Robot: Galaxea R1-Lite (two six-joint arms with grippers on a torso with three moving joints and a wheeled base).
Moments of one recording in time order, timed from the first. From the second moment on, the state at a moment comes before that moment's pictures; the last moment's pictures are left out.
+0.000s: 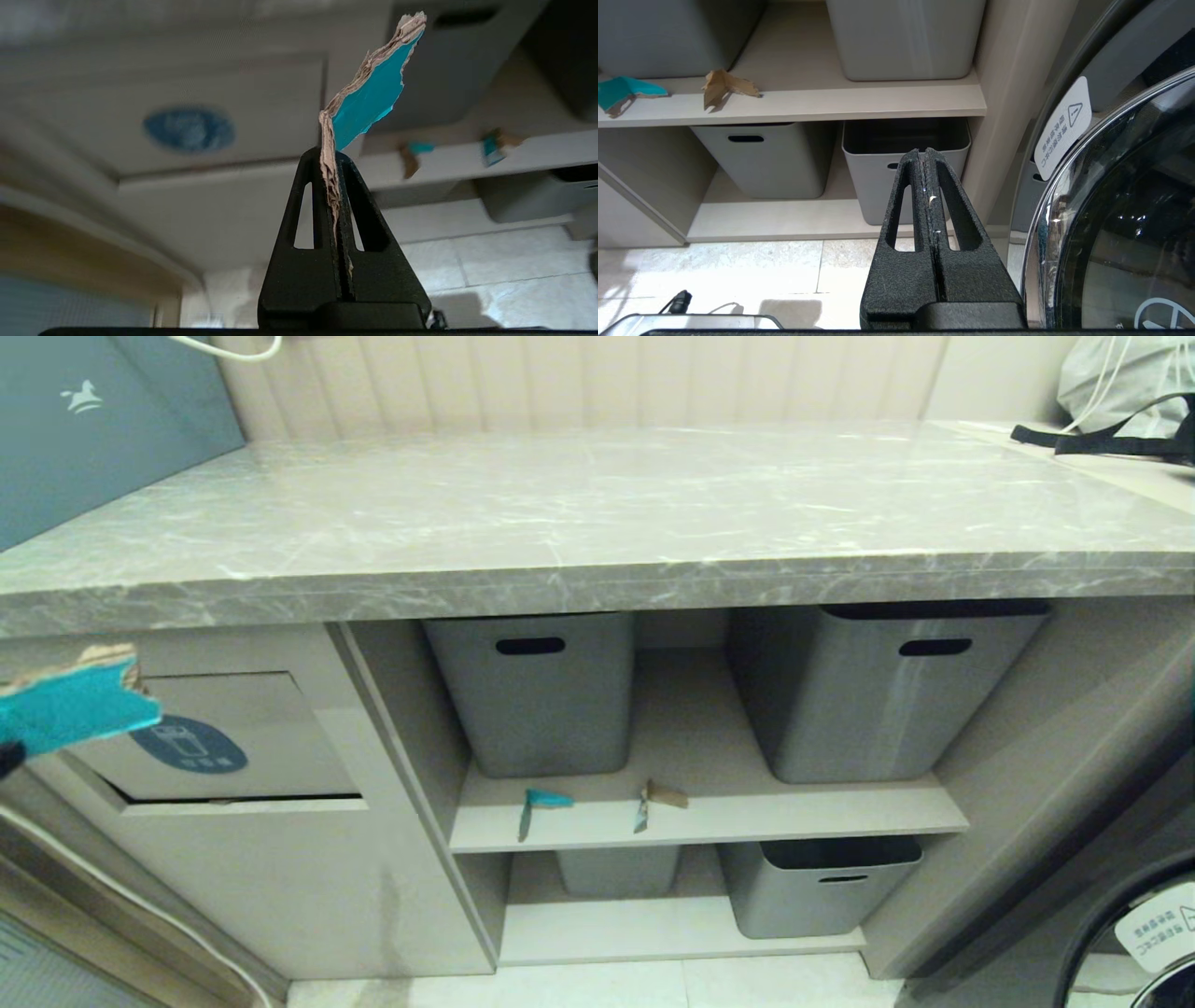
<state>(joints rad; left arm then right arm) 0.14 0.81 -0.77 0.11 -0.17 0.12 0.00 0.00 0.00 0.00 -0.01 0.01</state>
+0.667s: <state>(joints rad) 0.42 0.93 -0.35 -0.25 -0.12 0.11 0.00 0.00 0.00 0.00 -0.01 0.01</state>
